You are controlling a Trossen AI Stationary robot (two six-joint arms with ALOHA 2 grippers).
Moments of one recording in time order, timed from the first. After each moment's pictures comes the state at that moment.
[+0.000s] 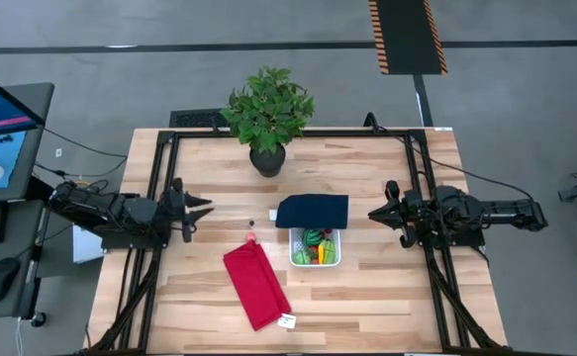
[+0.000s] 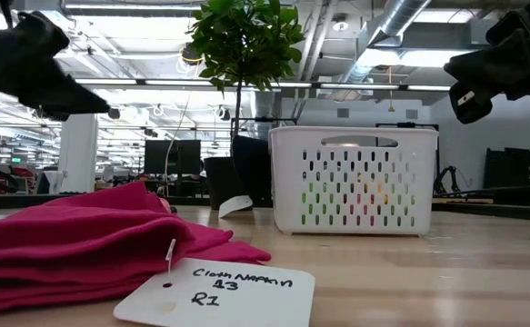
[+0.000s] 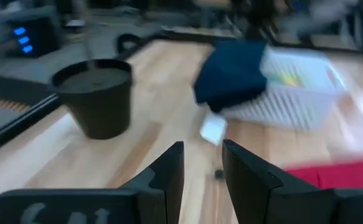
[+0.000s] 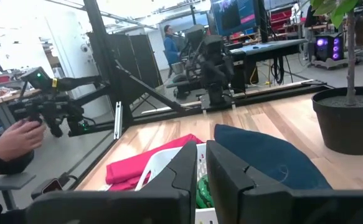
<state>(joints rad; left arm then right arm) -0.27 0.03 0.14 -0.40 -0.53 -0.18 0.01 0.01 0.00 0.04 -0.13 0.18</state>
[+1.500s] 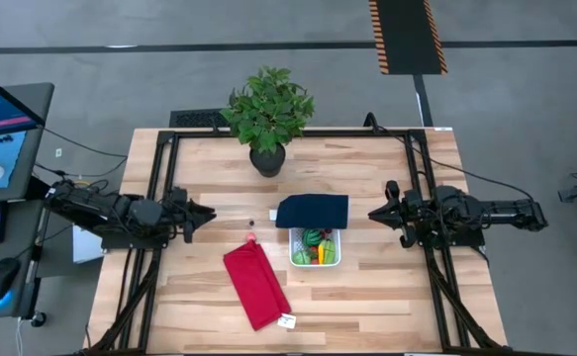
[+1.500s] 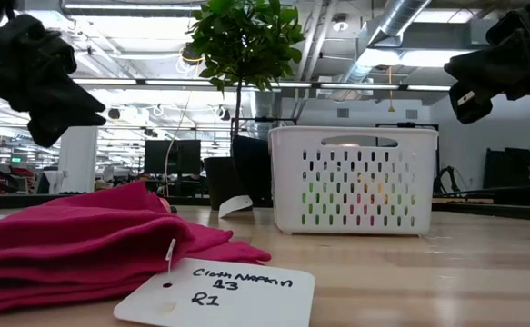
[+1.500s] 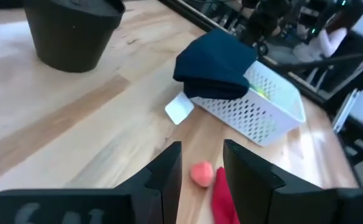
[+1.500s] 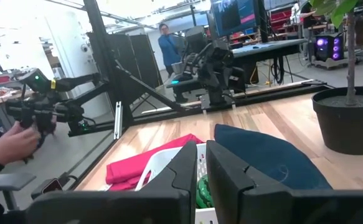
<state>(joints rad) -0.27 0.10 0.13 -0.37 -0.45 -0.68 0.01 0.01 0.00 0.04 -0.13 0.18</state>
